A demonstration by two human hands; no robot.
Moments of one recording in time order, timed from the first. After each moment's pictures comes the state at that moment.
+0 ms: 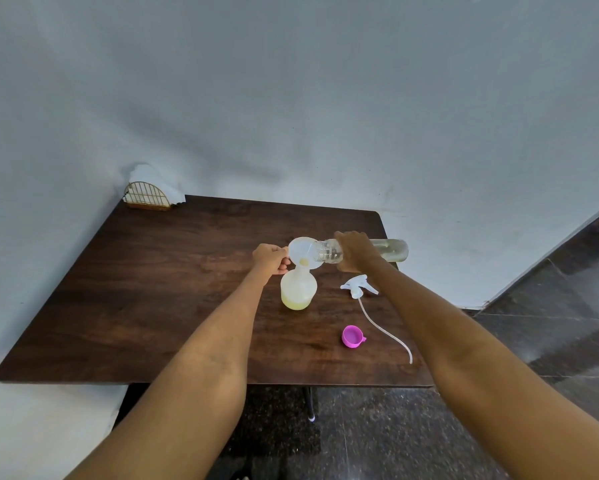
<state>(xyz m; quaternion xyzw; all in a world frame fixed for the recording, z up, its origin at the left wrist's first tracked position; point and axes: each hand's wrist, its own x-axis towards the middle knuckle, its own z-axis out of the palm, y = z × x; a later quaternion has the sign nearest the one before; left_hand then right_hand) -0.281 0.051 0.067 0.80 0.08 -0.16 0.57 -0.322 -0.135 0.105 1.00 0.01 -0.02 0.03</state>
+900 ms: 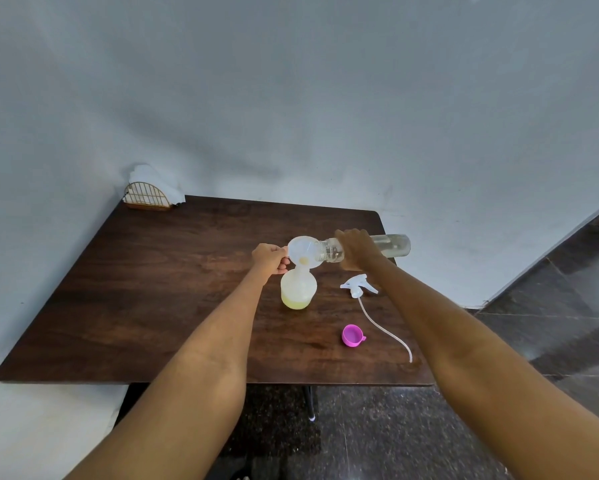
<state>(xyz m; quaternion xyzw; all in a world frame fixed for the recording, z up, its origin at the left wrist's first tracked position) -0.284 0.053 0.070 0.80 0.09 -0.16 0.57 -0.321 -0.139 0.103 1.00 0.03 0.00 0.06</state>
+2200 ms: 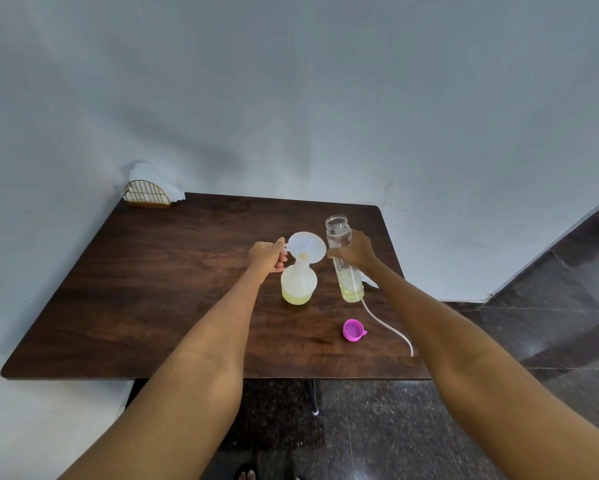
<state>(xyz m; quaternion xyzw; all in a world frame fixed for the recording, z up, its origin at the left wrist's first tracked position) -0.283 0.055 0.063 0.79 0.11 -0.15 0.58 -0.333 -0.131 0.089 0.90 -0.18 0.02 -0.40</state>
